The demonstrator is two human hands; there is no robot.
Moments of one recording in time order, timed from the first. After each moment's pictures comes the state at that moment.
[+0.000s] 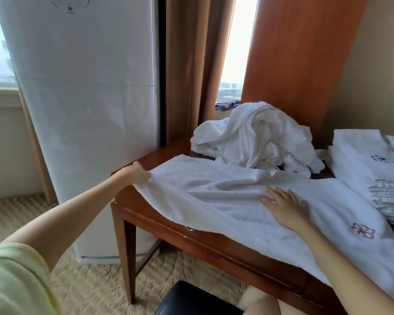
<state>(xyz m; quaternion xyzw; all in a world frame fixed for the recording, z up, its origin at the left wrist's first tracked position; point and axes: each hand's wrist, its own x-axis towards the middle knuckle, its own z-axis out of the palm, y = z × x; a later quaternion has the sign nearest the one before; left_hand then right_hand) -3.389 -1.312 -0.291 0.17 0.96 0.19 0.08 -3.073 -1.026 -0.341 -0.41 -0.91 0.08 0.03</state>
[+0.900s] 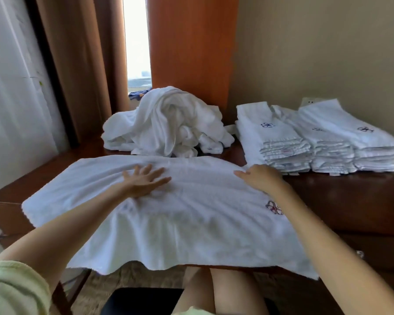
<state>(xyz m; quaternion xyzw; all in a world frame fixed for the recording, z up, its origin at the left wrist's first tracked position) -3.267 -1.128 -0.332 0.53 0.85 0.02 0.08 -2.949 -0.972 -0.291 -0.52 -0.85 0.03 0.05</state>
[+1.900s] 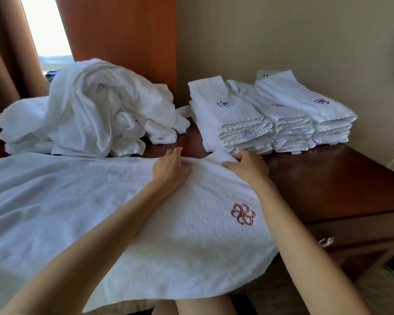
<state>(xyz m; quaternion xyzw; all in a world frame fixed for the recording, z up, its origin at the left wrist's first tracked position) -3.101 -0.978 -0.335 0.59 0.76 0.26 0.02 -2.901 -0.914 -0.325 -0.61 -0.73 0.17 0.25</state>
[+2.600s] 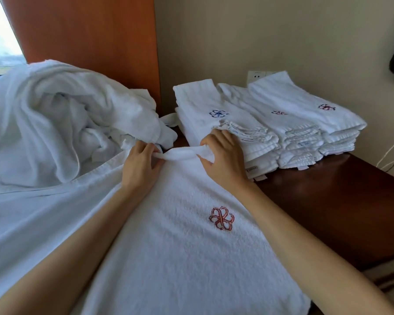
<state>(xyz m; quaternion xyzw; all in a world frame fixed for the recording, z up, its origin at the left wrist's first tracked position) -3.167 -0.896 -0.334 0.64 0.65 0.40 -0.11 -2.960 -0.846 -0.314 -0.28 -0.81 -0.18 0.48</state>
